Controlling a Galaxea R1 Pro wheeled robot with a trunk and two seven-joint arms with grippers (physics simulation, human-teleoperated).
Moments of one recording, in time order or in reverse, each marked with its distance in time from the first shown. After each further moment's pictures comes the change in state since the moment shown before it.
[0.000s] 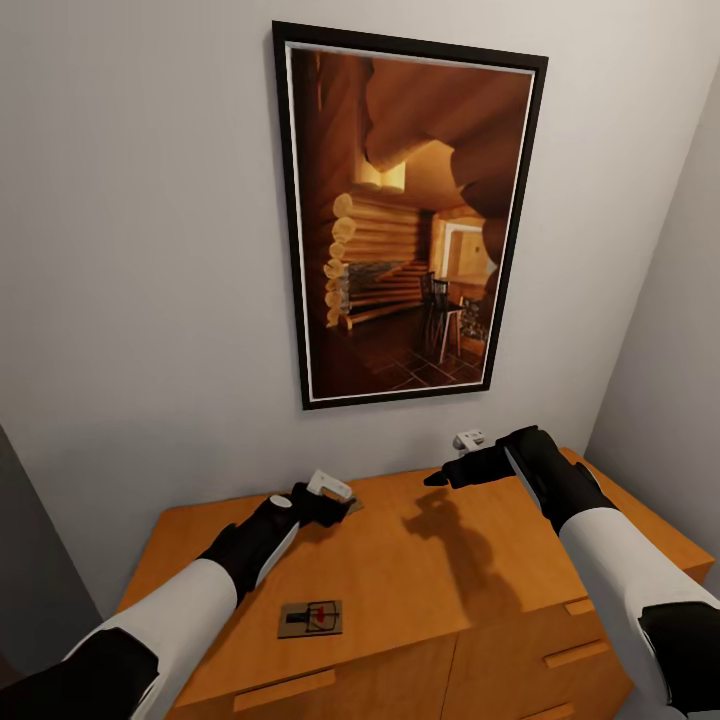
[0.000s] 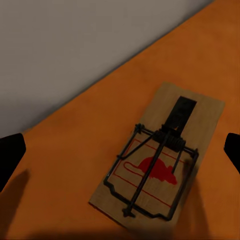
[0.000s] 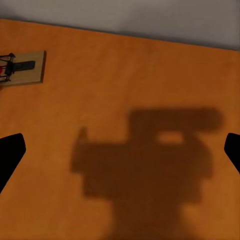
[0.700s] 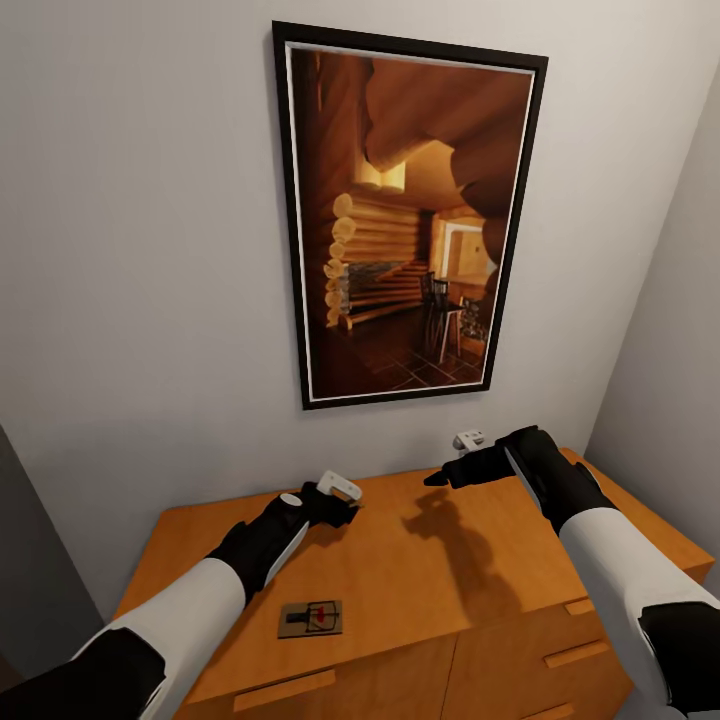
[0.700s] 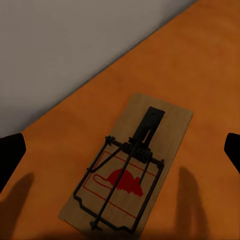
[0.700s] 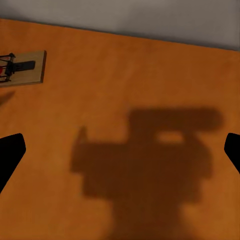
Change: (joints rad) left arm -0.002 -0.025 -0.026 -0.021 -0.009 0.034 0.000; right arm 0.000 0.000 0.000 0.000 0.000 0.000 0.000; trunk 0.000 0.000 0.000
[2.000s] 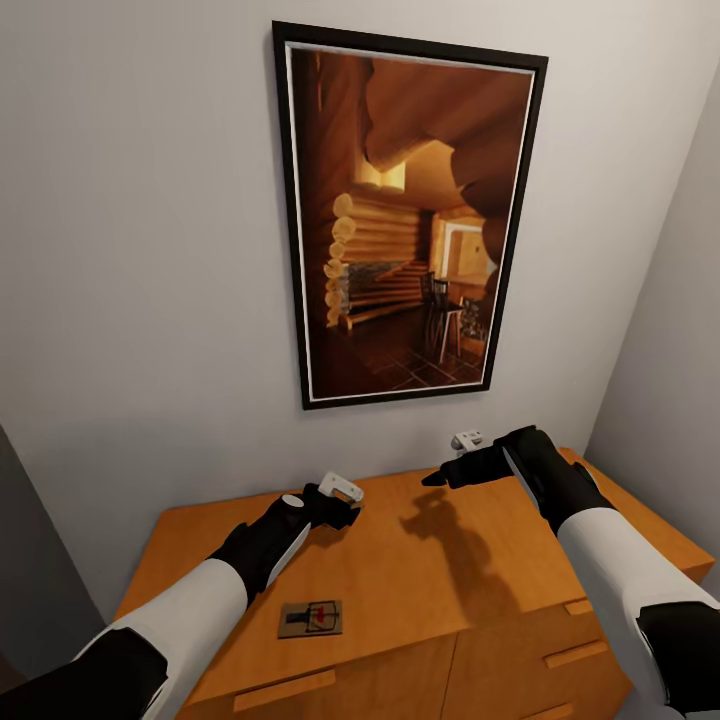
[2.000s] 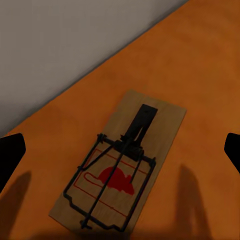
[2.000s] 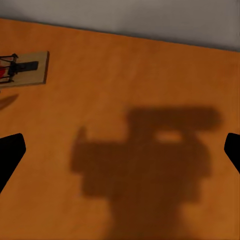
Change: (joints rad) left arm 0.000 -0.007 -0.002 0.009 0.006 0.001 0.002; right arm 0.000 0.006 0.001 0.000 0.000 0.000 -0.001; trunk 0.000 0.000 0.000
